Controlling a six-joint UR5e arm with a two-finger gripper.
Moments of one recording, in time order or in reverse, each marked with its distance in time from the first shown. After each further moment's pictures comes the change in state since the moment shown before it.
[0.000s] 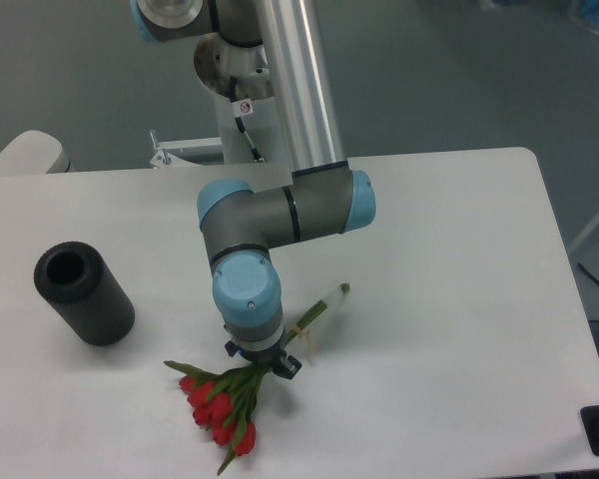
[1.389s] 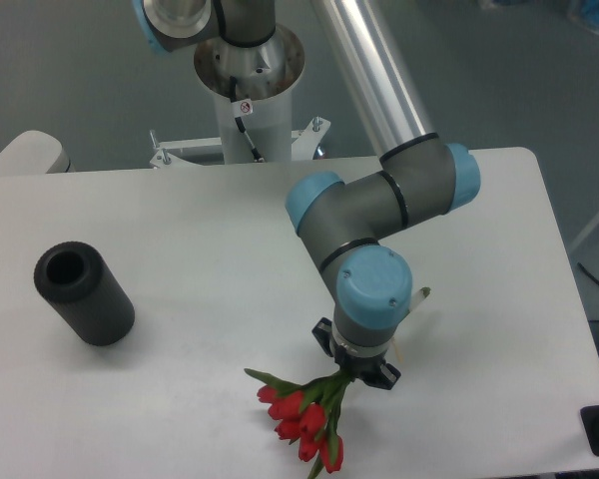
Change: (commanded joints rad) arm 0.175 -0.075 0.265 -0.248 -0.051 0.211
